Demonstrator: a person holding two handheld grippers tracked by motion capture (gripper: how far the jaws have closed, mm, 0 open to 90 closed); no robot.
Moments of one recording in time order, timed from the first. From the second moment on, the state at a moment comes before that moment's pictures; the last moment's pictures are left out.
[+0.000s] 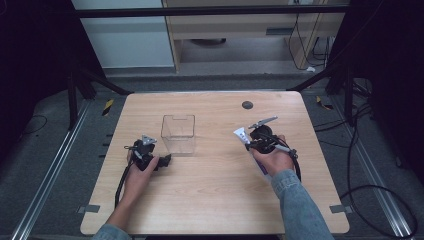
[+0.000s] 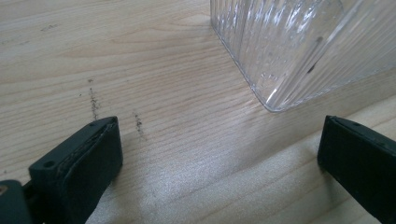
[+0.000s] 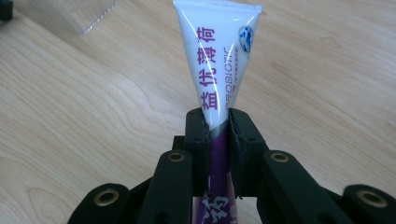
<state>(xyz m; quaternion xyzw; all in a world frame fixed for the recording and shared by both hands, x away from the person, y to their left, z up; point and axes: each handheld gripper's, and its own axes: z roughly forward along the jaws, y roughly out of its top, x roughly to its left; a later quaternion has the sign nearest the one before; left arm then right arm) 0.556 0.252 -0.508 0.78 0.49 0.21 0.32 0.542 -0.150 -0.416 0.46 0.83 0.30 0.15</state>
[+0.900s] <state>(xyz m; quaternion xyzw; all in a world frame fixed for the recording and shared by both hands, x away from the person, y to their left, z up) 0.555 0.252 -0.508 0.78 0.49 0.21 0.32 0.541 -0.142 -0.391 0.44 0.80 0.35 0.18</state>
